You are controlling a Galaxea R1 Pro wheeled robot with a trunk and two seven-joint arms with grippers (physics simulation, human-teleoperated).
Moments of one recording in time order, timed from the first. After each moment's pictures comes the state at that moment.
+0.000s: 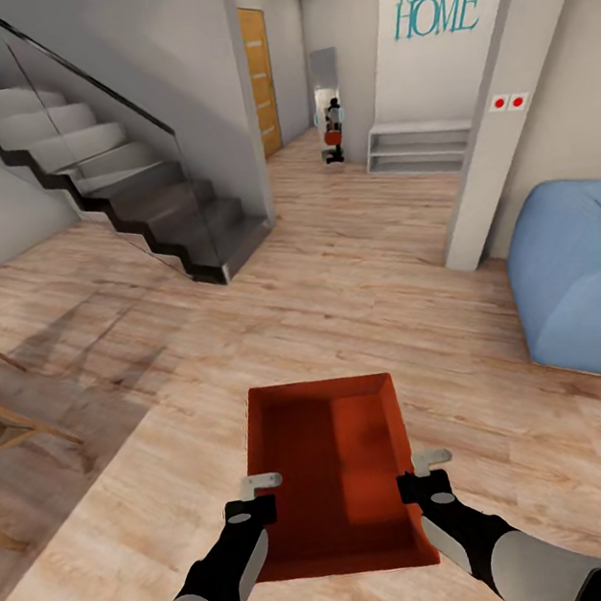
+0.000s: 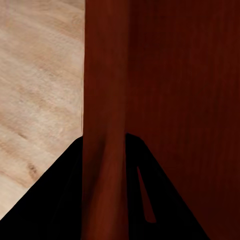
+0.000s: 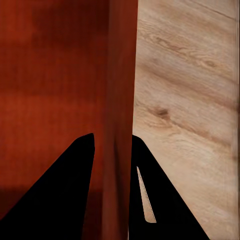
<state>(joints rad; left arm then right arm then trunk) -0.62 -0.14 -0.12 -0.47 0.06 0.19 0.28 -0.70 0.04 0.60 -0.27 -0.53 -0.07 -0.28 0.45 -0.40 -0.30</state>
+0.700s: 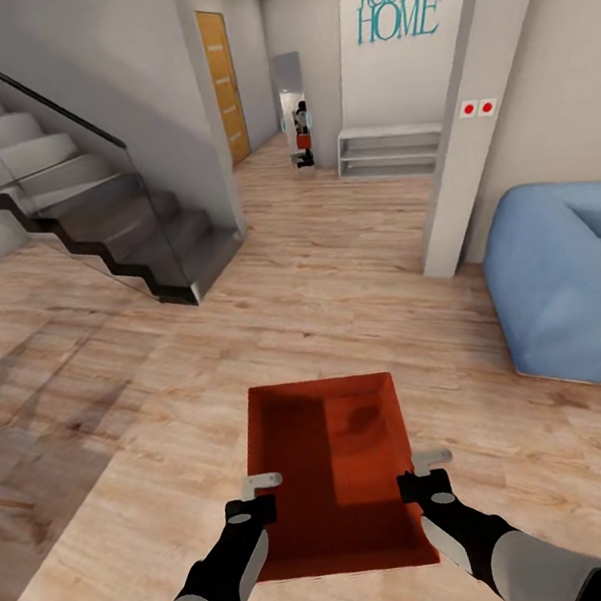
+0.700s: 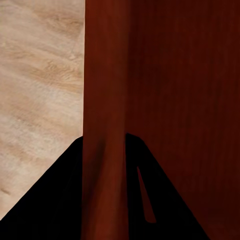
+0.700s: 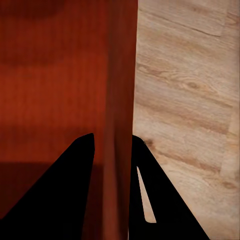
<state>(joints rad) -0.62 -0.14 -0.12 -0.46 0.06 0.18 0.28 -0.70 0.04 0.61 -0.27 -0.53 -0.07 -0.28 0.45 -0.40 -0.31</state>
